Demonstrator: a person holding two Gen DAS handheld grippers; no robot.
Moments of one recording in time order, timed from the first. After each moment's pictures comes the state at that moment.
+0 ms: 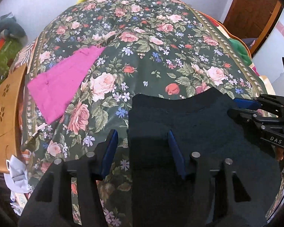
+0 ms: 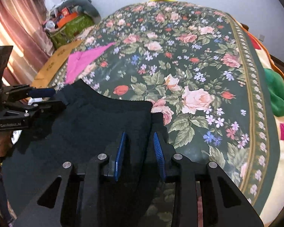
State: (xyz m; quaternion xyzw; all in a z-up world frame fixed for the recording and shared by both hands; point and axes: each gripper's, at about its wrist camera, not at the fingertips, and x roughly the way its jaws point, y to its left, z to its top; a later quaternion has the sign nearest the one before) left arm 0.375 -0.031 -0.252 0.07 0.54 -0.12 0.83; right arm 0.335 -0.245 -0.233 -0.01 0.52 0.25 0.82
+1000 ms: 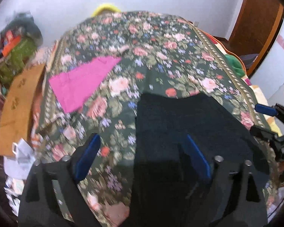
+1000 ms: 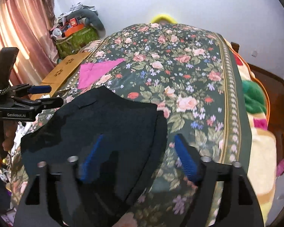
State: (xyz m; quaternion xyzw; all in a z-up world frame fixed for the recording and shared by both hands) left arm 0.315 -0.010 -0.207 0.03 0.51 -0.10 0.86; right arm 0.263 -0.262 -0.179 0.00 0.46 0.24 0.85
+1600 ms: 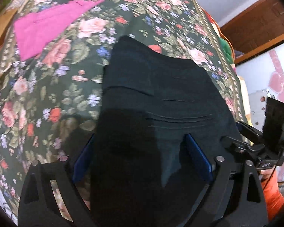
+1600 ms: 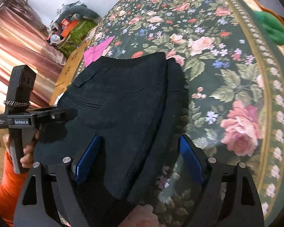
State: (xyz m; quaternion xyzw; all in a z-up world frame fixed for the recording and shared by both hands) left arm 0.328 -0.014 -0.269 -0.10 0.63 -0.17 0.75; right arm 0.278 -0.267 -0.245 0.14 0.57 0.28 0.76
